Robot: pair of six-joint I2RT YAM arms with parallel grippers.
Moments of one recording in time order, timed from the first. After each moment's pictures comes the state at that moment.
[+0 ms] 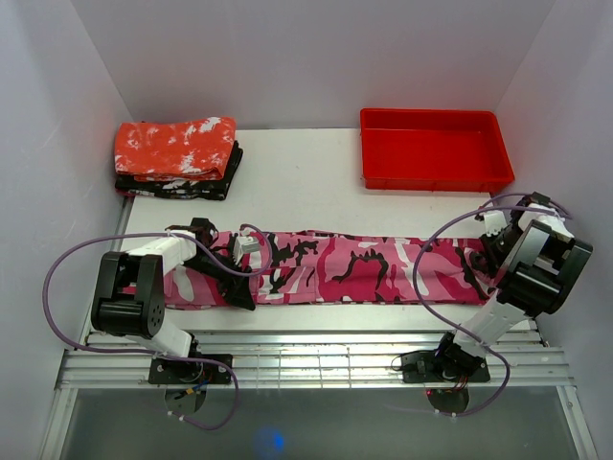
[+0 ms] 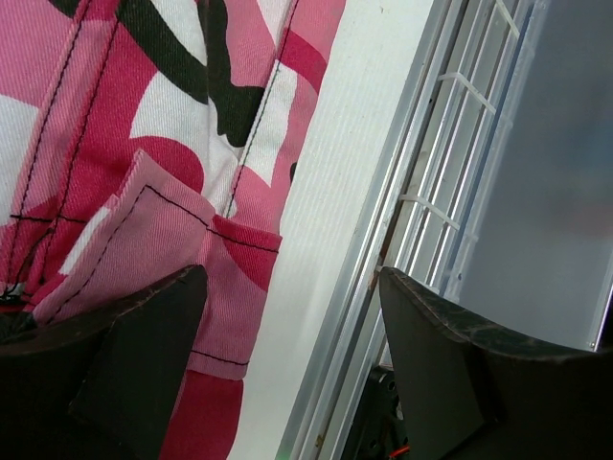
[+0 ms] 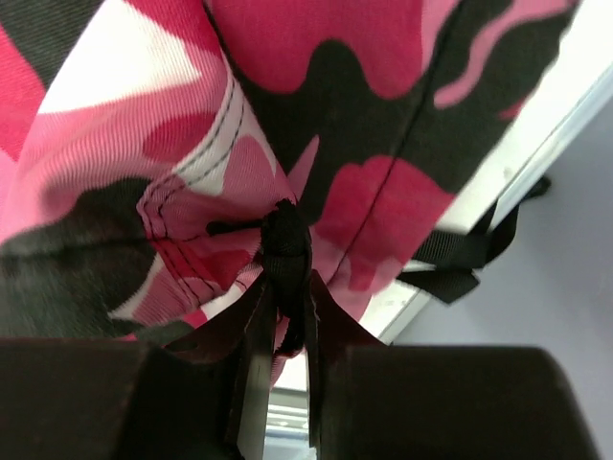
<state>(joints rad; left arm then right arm) -0.10 1.55 0.74 -0.87 0.88 0.87 -0.53 1.74 1.13 -0.88 -0.07 -0.86</state>
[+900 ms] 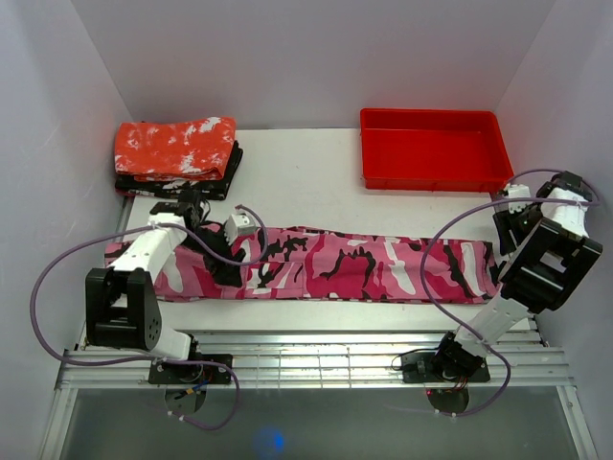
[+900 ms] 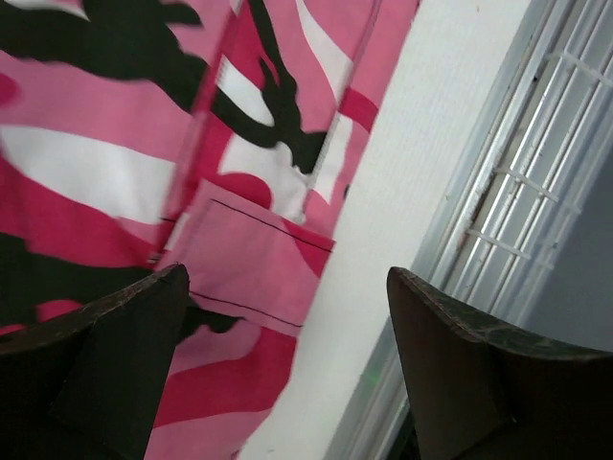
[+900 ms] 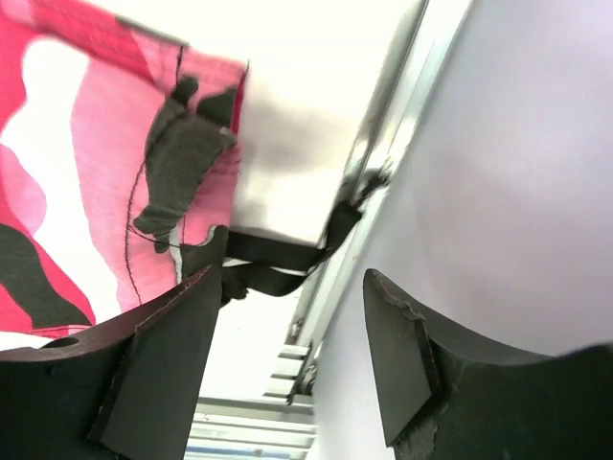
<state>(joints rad) -0.09 1.45 0.97 -1.04 0.70 0.96 -0.59 1.79 1.36 -0.93 -0.16 -0.89</state>
